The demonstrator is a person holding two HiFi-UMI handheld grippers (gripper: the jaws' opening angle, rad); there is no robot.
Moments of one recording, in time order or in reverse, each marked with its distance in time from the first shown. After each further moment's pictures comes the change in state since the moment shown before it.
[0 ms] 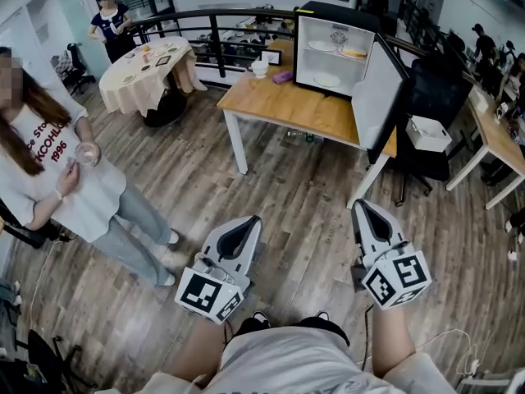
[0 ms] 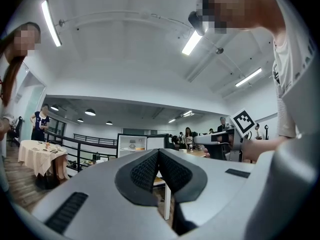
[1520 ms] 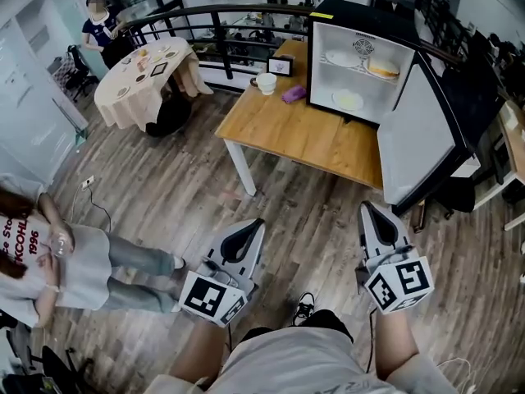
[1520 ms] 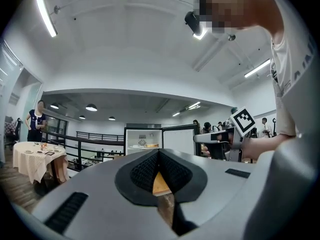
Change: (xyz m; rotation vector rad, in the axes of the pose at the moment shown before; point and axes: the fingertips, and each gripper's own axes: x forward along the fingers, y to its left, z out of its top) left arm 0.220 0.158 -0.032 0.021 0.071 0.028; right arm 0.237 -0.146 0.001 0.018 0.022 0.000
